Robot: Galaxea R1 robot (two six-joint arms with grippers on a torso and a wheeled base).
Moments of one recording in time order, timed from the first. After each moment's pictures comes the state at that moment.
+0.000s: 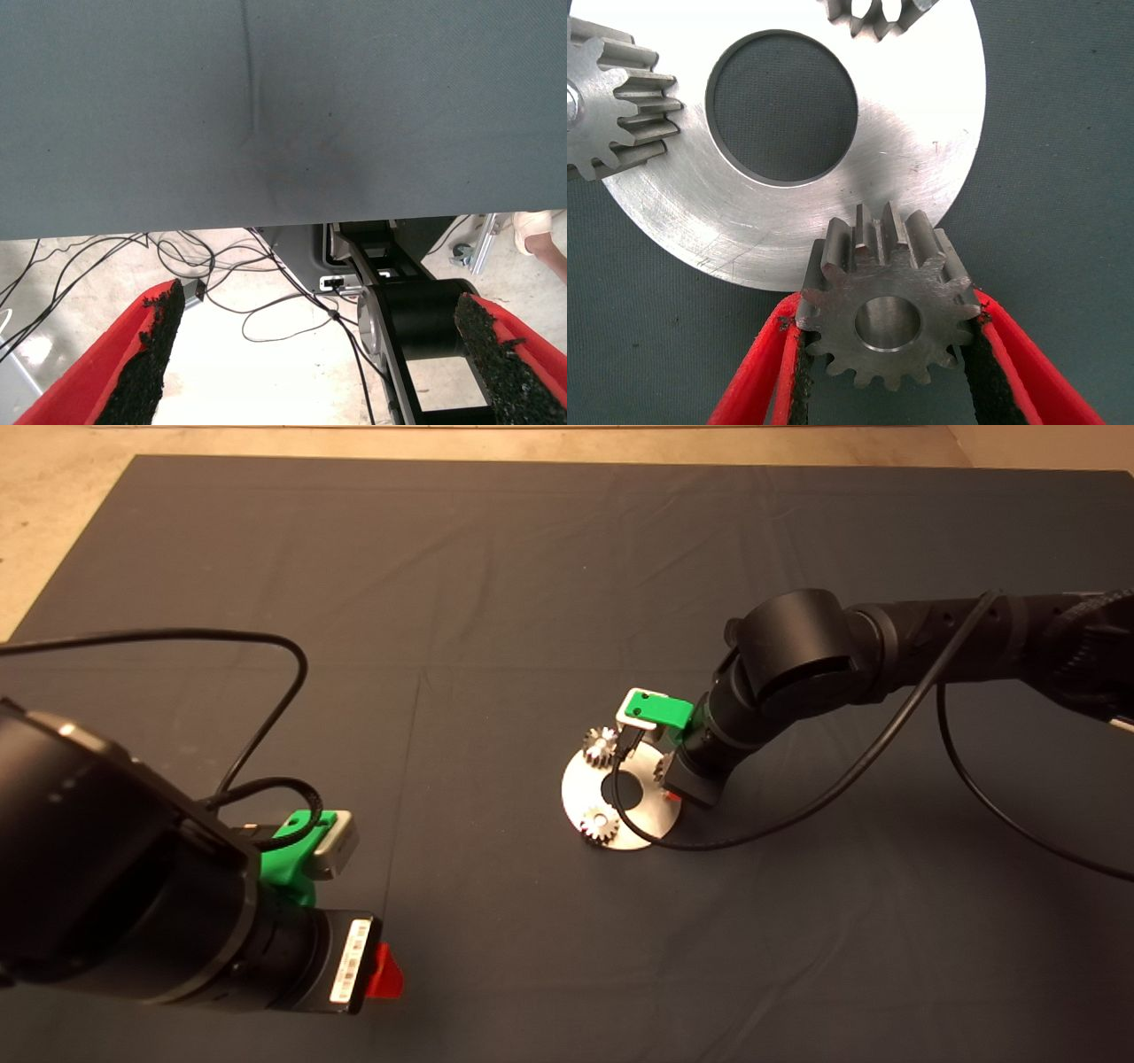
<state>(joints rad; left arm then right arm) -0.51 2.28 -0.34 0.11 1.53 -1.90 0.32 2.67 -1.03 -0.45 -1.53 0.62</state>
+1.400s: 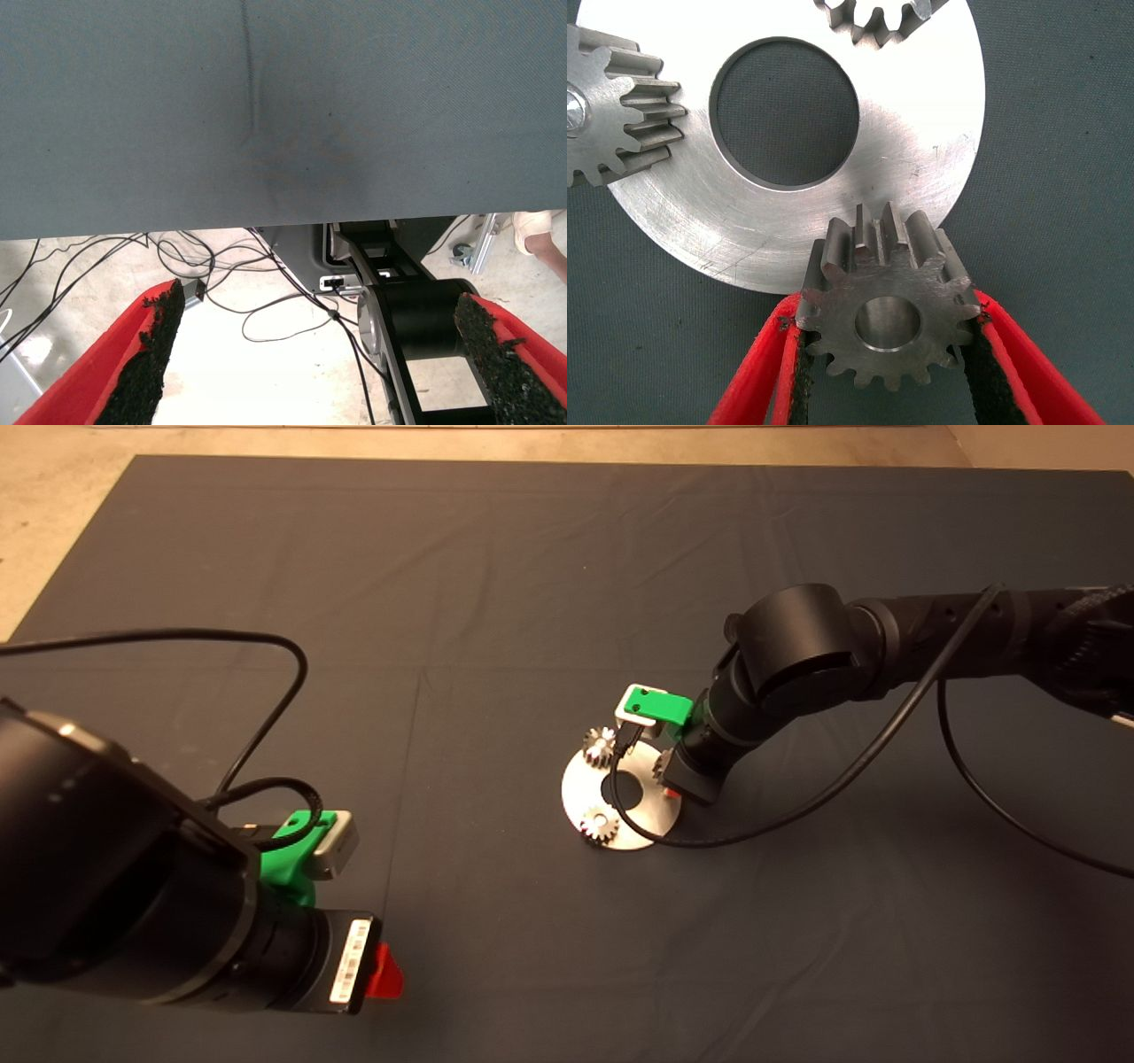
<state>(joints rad) -0.51 2.28 -0.34 0.11 1.53 -1.90 0.32 2.68 -1.03 -0.45 -1.53 0.63</state>
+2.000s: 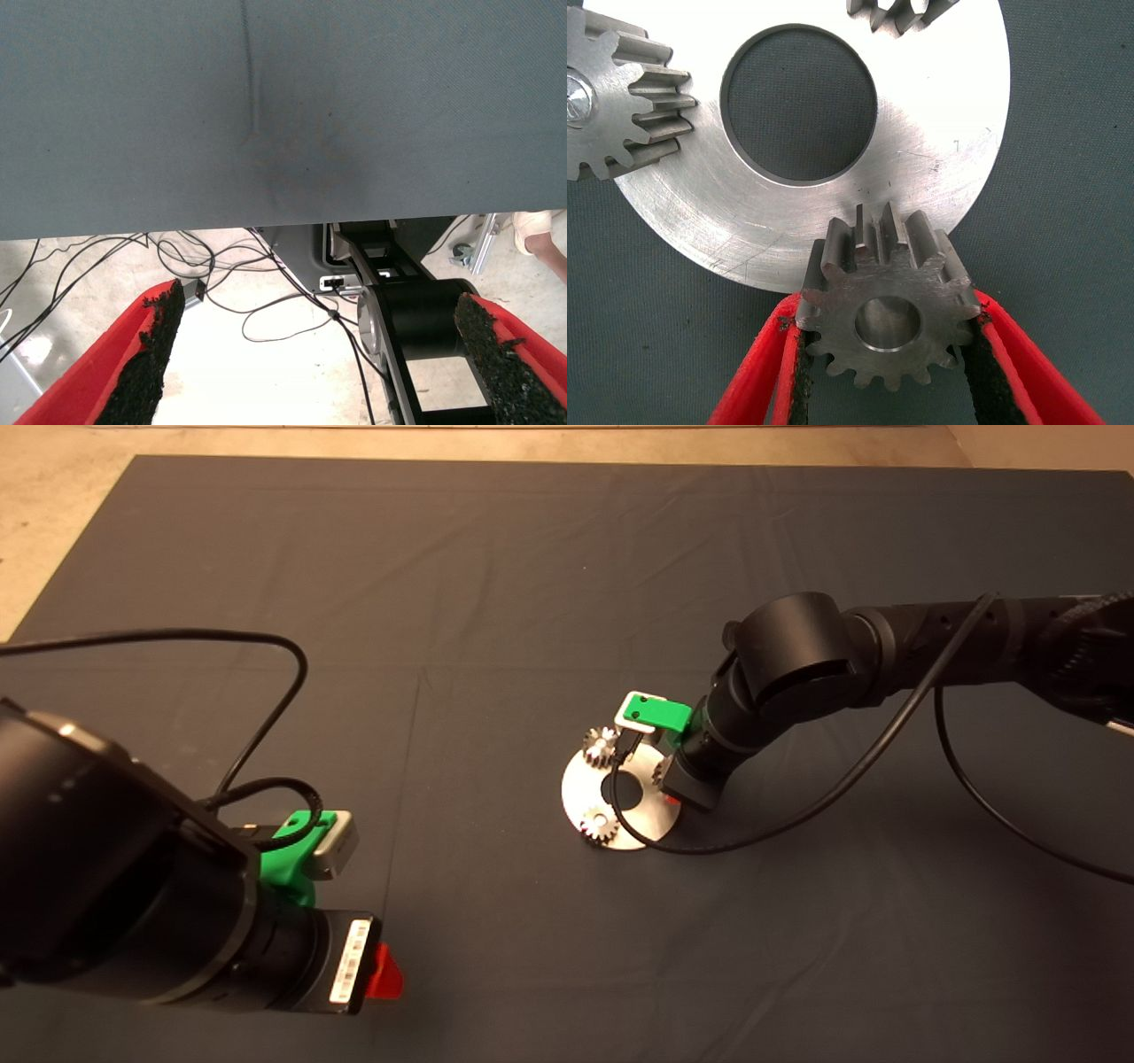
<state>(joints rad) -0.51 2.28 -0.34 0.11 1.53 -1.90 0.31 2.68 -1.03 -0.45 -1.53 0.63</state>
